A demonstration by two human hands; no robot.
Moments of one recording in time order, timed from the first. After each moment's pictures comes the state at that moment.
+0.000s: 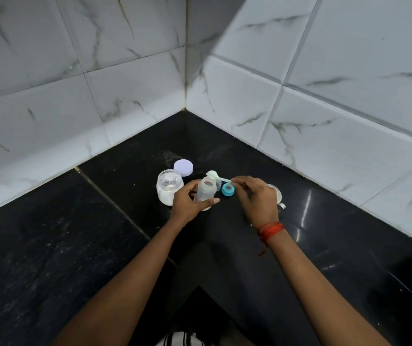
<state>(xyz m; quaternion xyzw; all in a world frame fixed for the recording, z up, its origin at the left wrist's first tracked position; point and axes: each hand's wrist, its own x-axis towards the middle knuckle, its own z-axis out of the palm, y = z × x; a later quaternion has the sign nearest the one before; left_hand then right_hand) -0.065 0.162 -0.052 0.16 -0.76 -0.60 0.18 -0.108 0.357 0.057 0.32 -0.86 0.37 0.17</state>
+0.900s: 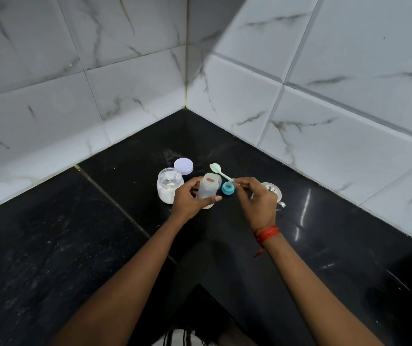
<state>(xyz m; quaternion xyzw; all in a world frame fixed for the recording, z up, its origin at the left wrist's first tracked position) -0.065 0.163 -0.045 0.15 -0.76 -0.60 0.19 -0.104 0.357 0.037 0.26 -0.84 0.45 0.14</state>
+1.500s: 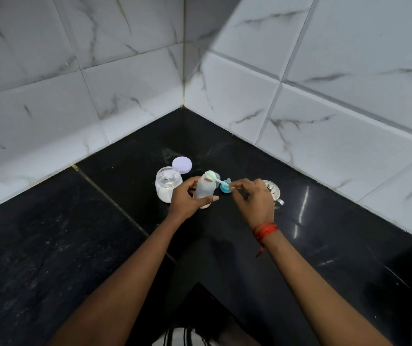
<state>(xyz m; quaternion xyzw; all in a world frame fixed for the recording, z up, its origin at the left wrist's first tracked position) -0.061 0.162 -0.045 0.15 -0.77 -0.59 0.18 -0.112 0.359 0.023 0.24 -0.90 0.34 0.12</state>
